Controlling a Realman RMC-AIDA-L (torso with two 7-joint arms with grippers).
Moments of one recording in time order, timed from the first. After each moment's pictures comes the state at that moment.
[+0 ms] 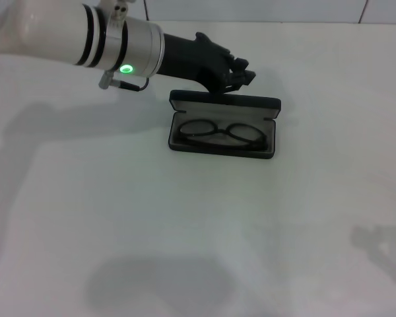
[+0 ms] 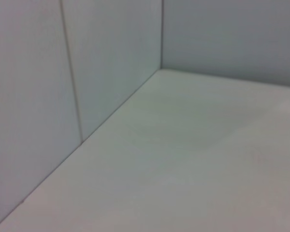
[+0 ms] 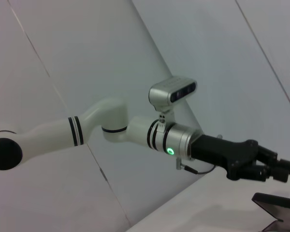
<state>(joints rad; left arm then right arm) -0.93 -2.00 1.41 0.53 1.67 1.03 -1.58 0.07 2.00 -0.62 -0.90 -1.69 -2.08 1.55</state>
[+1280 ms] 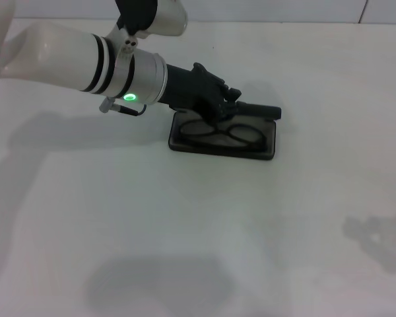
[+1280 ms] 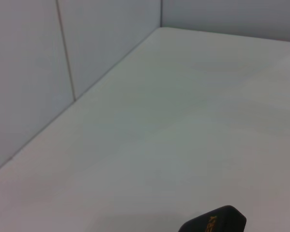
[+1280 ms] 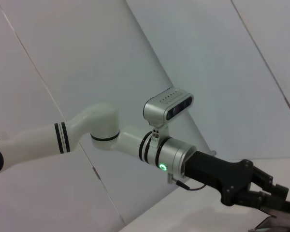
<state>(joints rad) -0.91 -2.04 1.42 0.52 1.79 0.99 -1.59 0.12 2.00 -0.63 -0.82 -1.72 -2.02 1.52</state>
